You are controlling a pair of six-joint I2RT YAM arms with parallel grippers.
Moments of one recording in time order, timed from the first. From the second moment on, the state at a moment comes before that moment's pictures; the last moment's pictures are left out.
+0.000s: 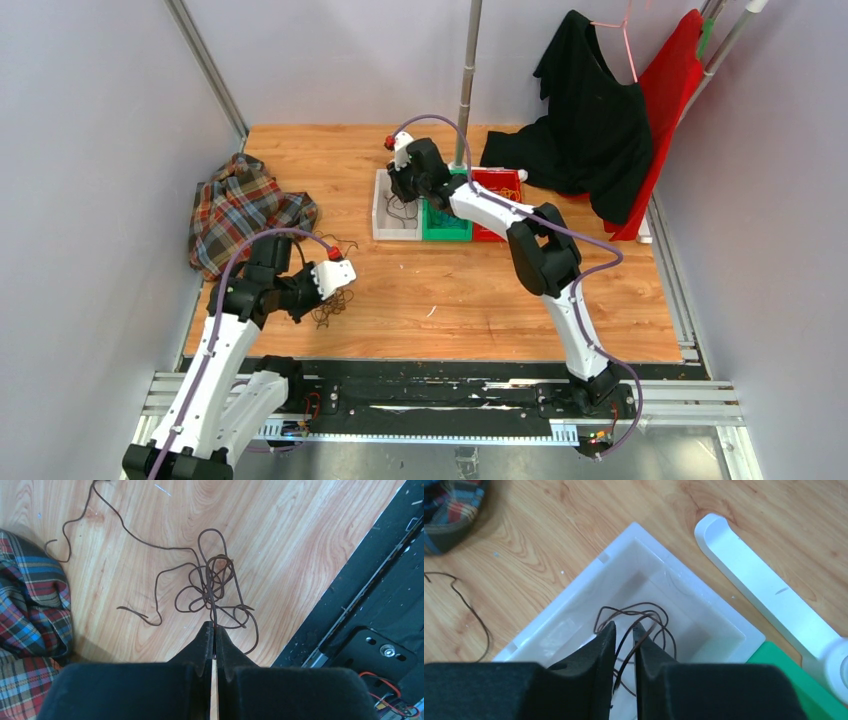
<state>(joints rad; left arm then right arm) -0.16 0.75 0.73 -1.02 0.36 0.90 0.67 2.29 1.85 -0.04 -0.13 -0.01</state>
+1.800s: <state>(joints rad) -0.16 0.79 0.84 -1.03 0.43 0.84 0.57 2.33 2.13 -0.60 -0.69 0.36</state>
